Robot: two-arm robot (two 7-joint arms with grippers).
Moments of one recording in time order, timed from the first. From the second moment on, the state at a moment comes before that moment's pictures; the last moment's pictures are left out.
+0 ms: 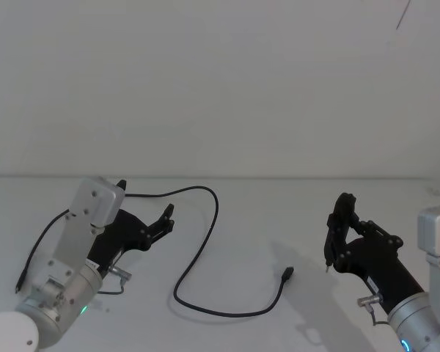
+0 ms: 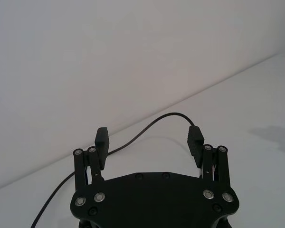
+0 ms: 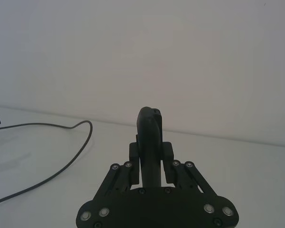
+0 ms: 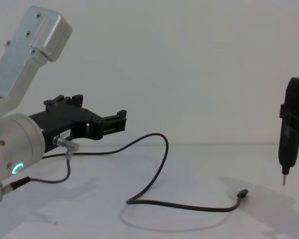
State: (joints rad) left arm -0.24 0.38 0.45 -1.63 -0.20 0.01 -0.01; right arm -0.01 0.34 -0.23 -1.77 0.29 0.03 0.07
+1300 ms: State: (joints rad) left arm -0.24 0.38 0.46 -1.63 -0.20 0.02 -0.03; right arm -0.01 0.34 -0.23 -1.77 0.29 0.03 0.07
